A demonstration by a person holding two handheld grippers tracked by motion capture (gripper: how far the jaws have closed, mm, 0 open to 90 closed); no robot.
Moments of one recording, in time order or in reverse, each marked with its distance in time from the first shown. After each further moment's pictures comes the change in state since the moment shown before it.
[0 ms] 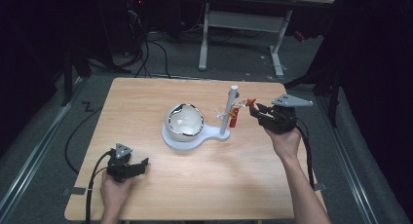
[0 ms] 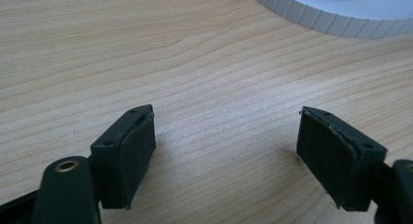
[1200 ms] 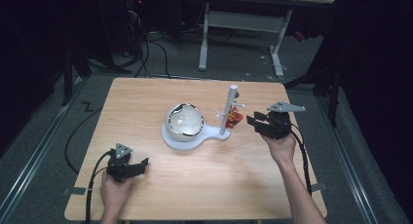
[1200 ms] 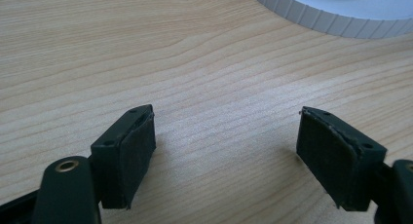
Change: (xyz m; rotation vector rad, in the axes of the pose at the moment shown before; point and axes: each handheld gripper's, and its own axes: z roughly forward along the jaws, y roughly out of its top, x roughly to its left) left arm 0.000 0.000 0.000 0.000 0.002 0.000; right arm -0.002 -0.027 0.017 0.068 0.009 0.060
